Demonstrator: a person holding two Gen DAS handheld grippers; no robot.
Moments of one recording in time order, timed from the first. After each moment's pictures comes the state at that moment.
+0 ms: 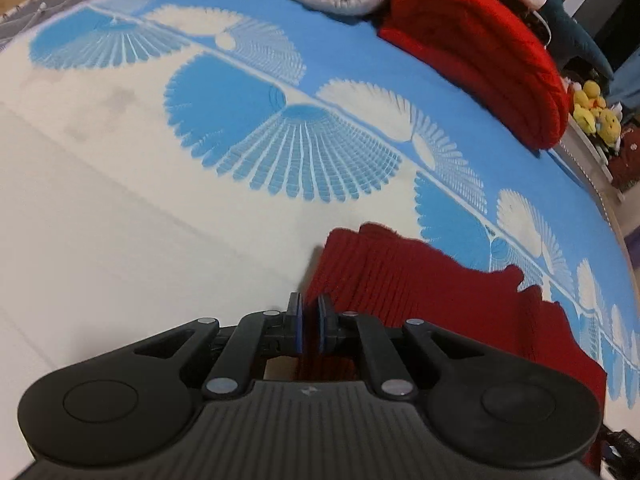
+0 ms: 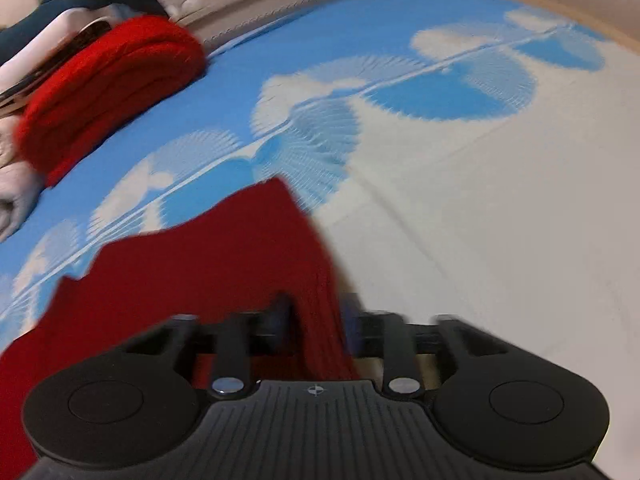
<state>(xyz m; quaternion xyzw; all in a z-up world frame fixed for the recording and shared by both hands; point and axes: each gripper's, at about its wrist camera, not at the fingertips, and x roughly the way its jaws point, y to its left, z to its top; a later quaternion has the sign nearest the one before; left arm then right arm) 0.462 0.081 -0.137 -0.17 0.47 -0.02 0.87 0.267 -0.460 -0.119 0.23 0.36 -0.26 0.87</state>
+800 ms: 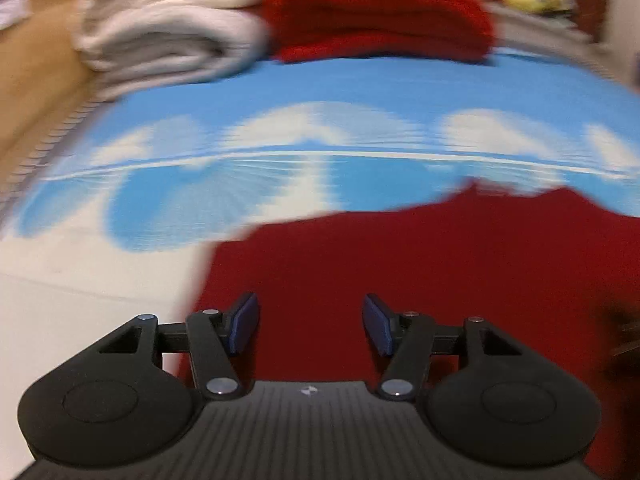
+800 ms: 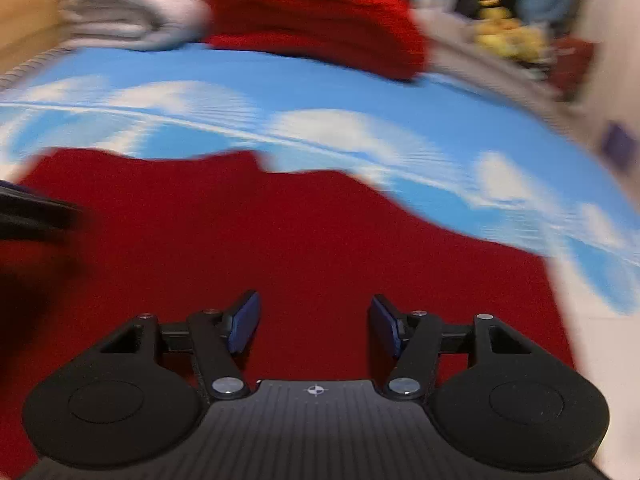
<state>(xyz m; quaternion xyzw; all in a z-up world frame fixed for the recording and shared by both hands) 0.425 -0.052 -0.145 0.10 0.40 0.00 0.91 0.348 -0.286 -0.130 -0.03 0.40 -0.12 0.91</state>
